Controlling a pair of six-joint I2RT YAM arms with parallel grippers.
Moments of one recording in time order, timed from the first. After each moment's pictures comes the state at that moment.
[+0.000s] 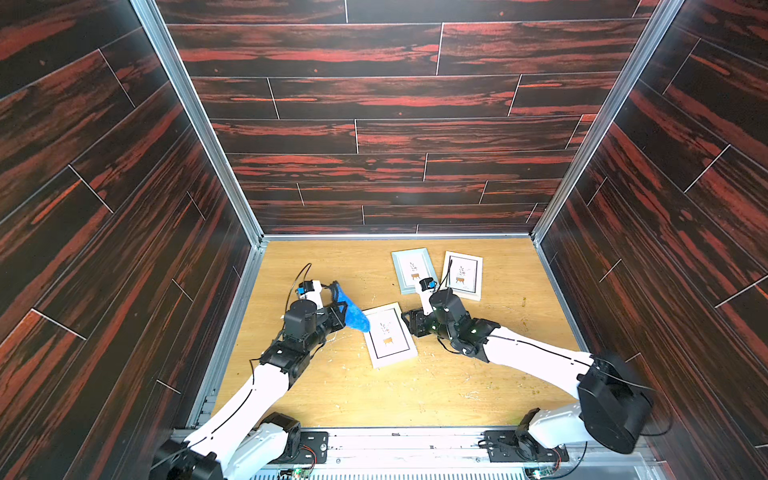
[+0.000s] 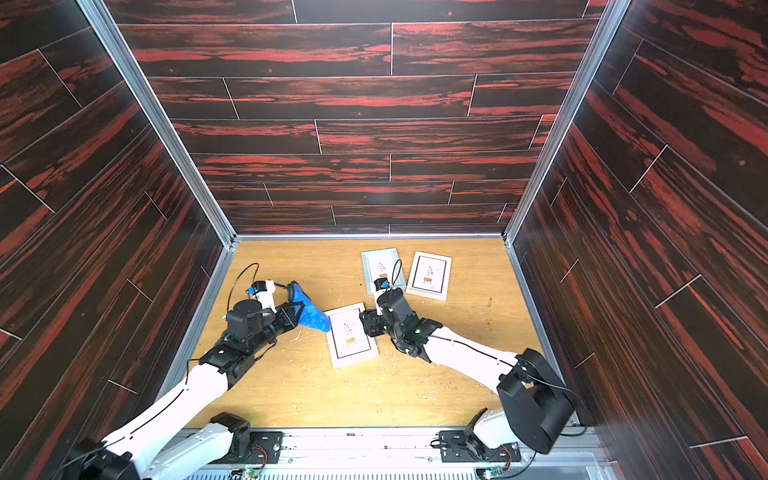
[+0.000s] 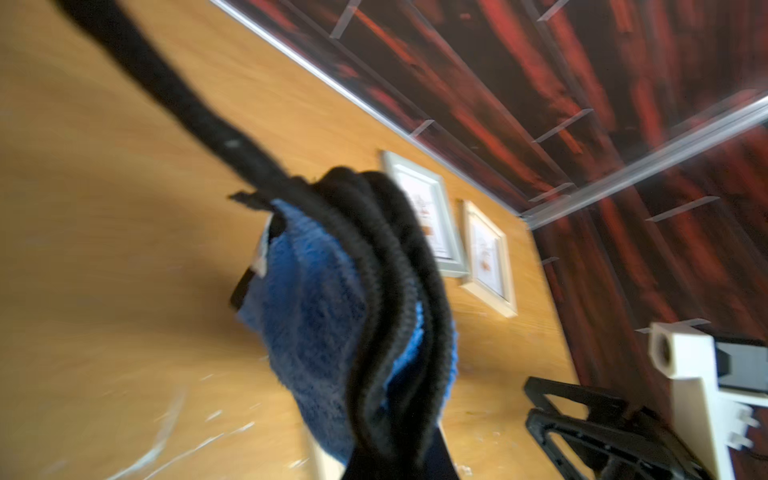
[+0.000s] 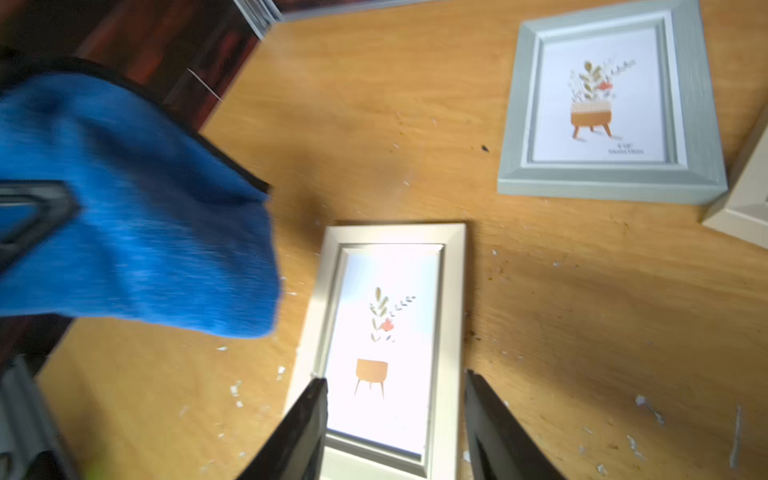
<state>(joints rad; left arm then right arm) -0.32 0.95 0.56 -0.05 0.10 -0.71 0.81 1.48 0.86 -0.04 0.04 0.45</state>
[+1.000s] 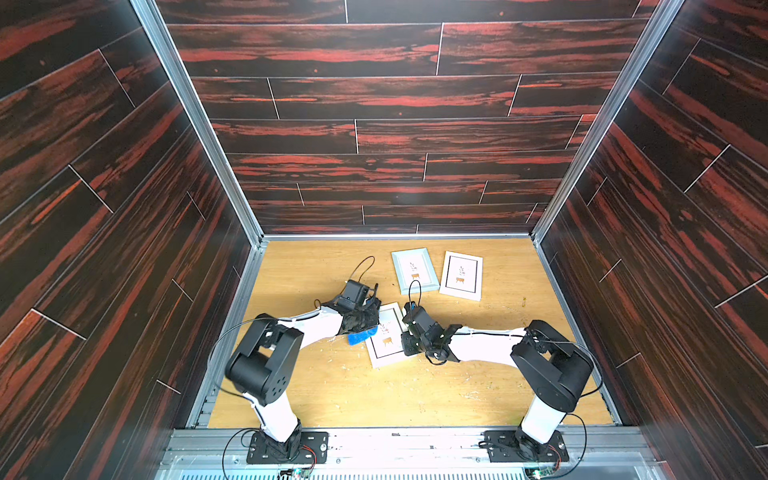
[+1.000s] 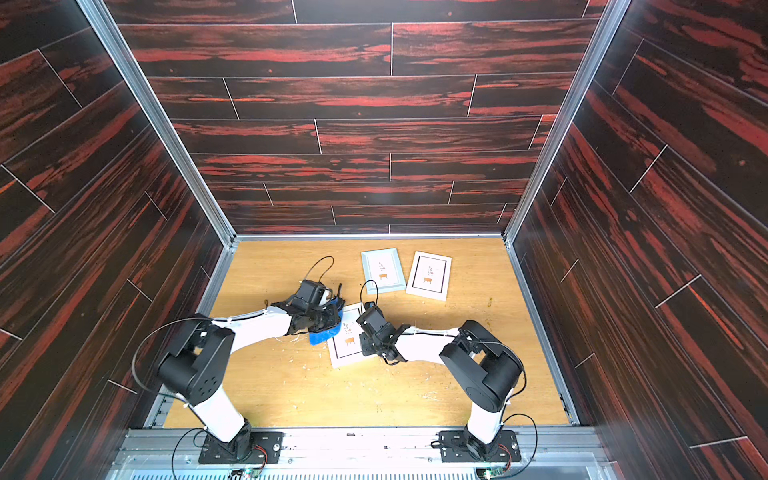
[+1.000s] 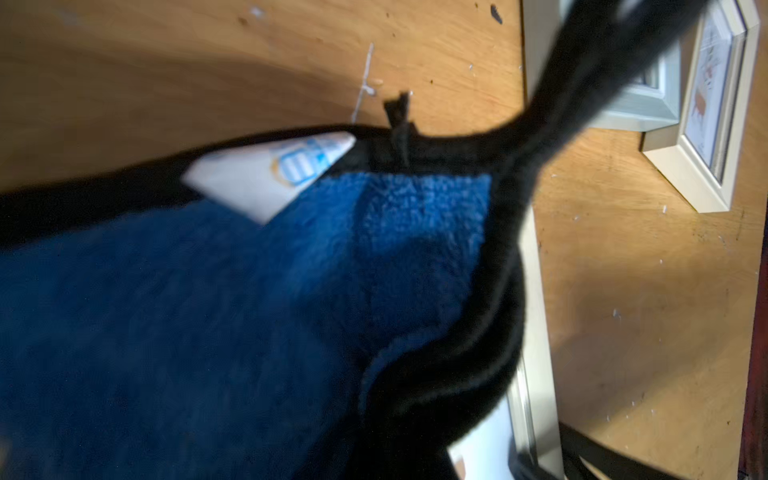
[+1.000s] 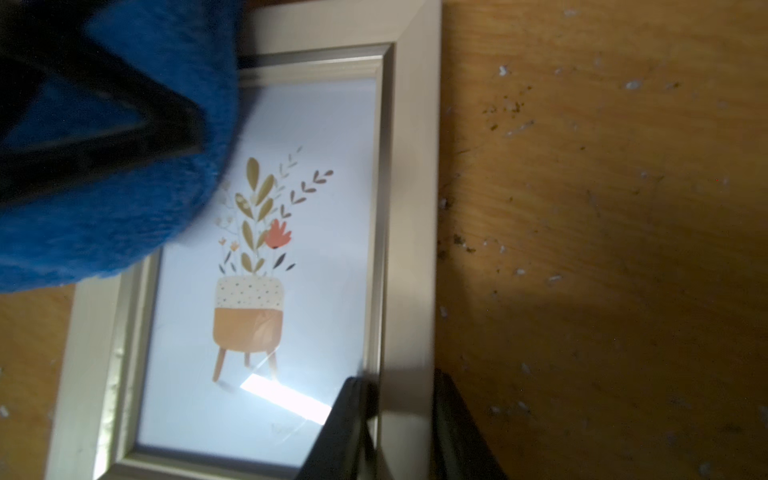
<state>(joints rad) -0.46 1.79 0.98 -0.15 0.23 -0.69 0.89 1.77 0.90 -0.10 0.13 0.51</state>
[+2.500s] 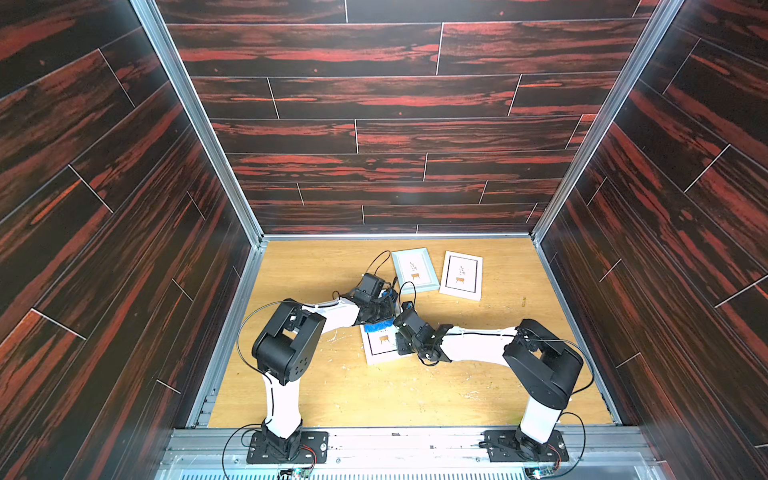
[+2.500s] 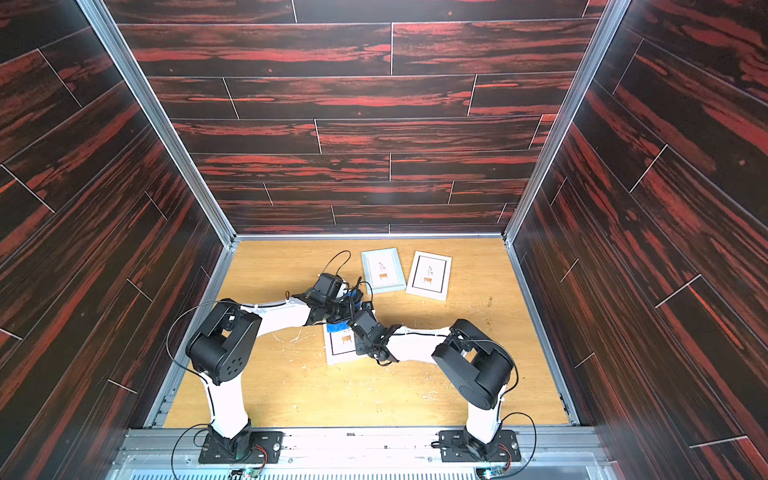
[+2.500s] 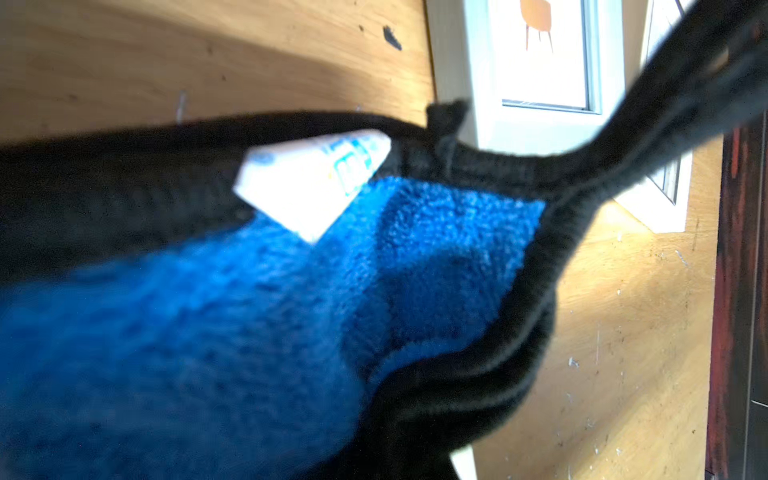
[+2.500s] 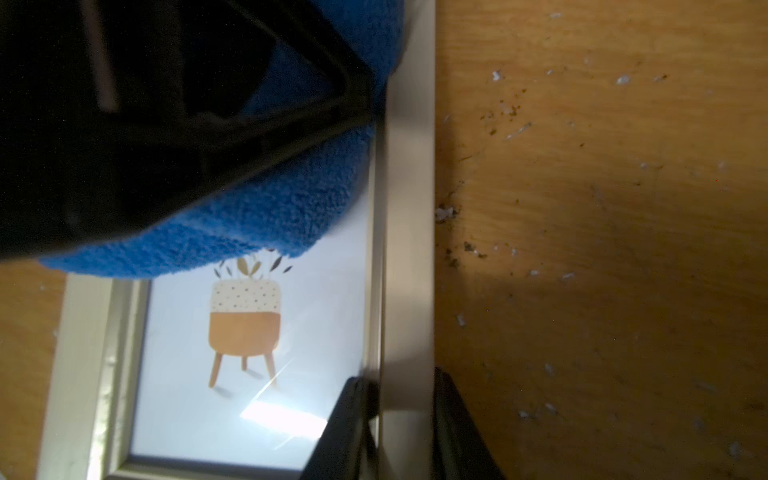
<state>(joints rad) -0.51 1.93 1.12 -0.10 0.23 -0.70 0.94 1.82 0.96 -0.15 0.23 0.62</state>
